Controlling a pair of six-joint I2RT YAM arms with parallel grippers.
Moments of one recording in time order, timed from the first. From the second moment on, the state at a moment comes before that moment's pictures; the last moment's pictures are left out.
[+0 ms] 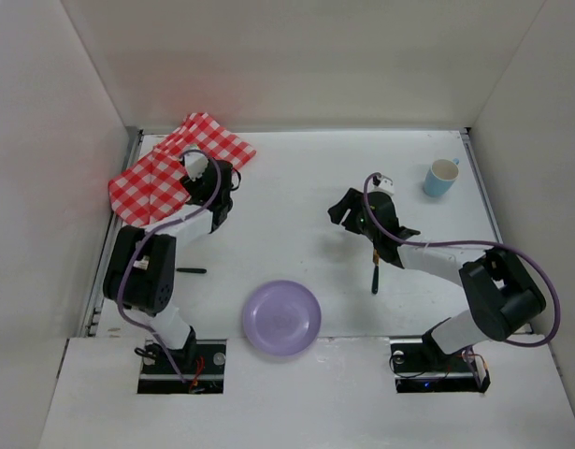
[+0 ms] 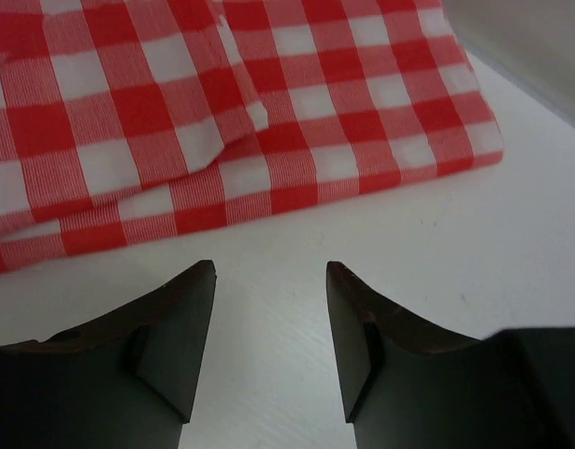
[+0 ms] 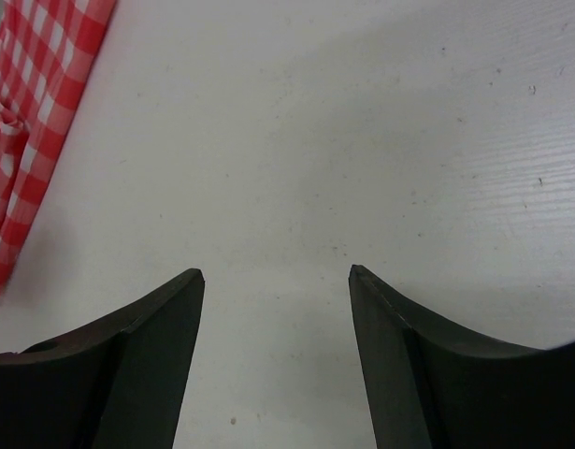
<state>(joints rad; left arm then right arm) -0.32 1.61 0.90 0.17 -0.68 -0.62 0.52 1.49 0.70 0.32 0.18 0.76</state>
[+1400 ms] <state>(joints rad) -0.50 2.18 1.51 0.00 -0.36 -0.64 0.53 1.50 0.70 0.32 0.19 0.73</state>
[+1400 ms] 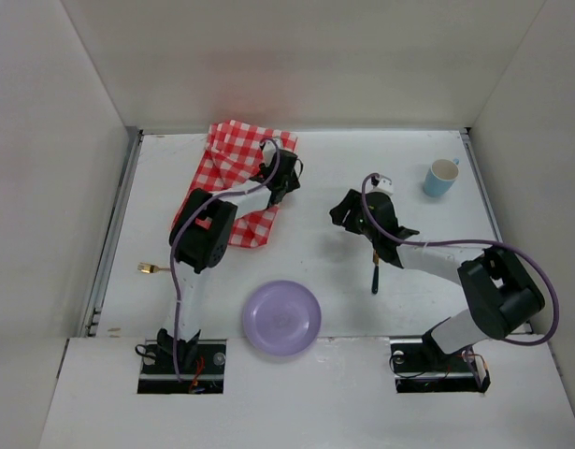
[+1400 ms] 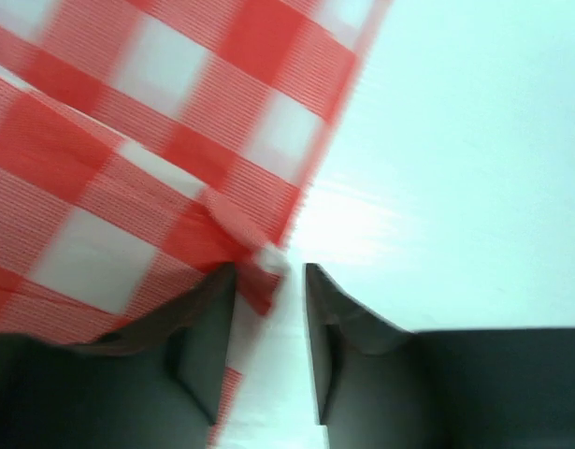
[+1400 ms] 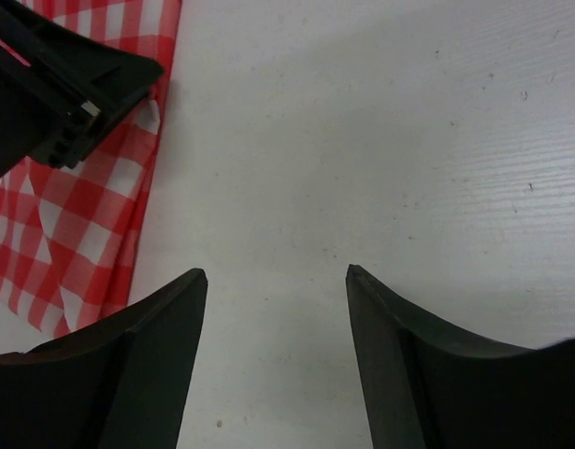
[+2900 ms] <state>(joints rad) -0.04 1.33 0.39 0.31 -0.32 -1.05 0.55 2.28 1.73 -0.06 0.00 0.83</state>
